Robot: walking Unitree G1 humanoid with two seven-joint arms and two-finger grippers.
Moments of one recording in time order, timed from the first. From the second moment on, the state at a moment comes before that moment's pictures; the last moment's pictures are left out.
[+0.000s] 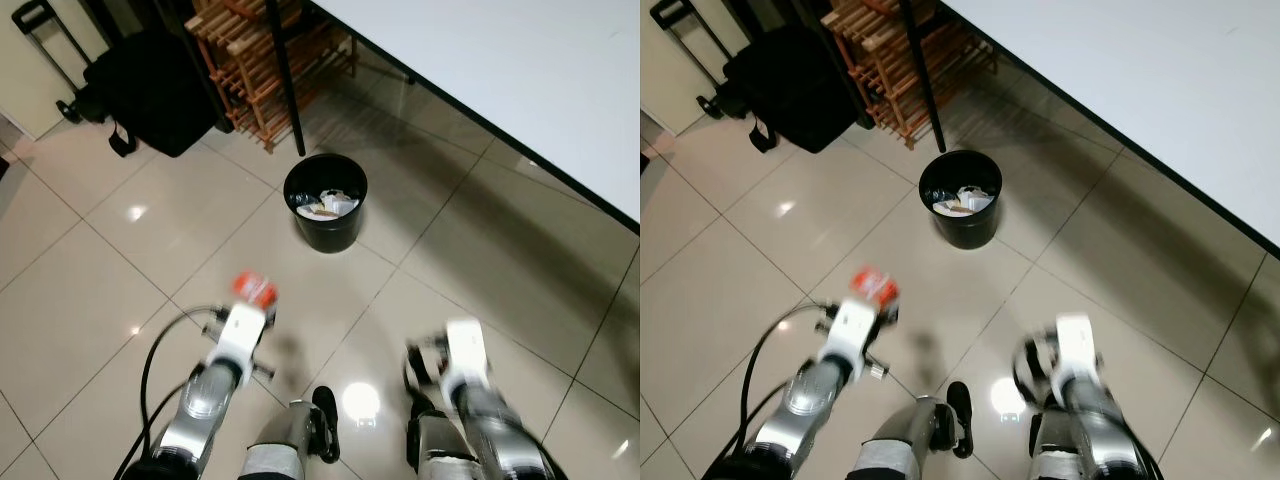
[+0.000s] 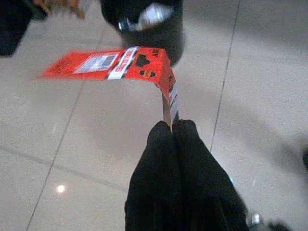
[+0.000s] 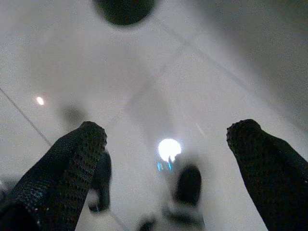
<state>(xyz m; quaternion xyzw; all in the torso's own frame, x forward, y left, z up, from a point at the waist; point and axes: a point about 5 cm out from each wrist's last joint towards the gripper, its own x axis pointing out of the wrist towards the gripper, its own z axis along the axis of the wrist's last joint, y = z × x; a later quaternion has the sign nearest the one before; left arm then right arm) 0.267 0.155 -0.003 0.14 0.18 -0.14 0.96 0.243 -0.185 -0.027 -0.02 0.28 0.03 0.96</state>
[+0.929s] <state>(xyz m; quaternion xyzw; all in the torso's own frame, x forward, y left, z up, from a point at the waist) 0.220 0.187 -0.054 0.18 0.31 -0.10 0.93 0.223 -0.201 -0.051 -0.02 0.32 0.00 0.95</state>
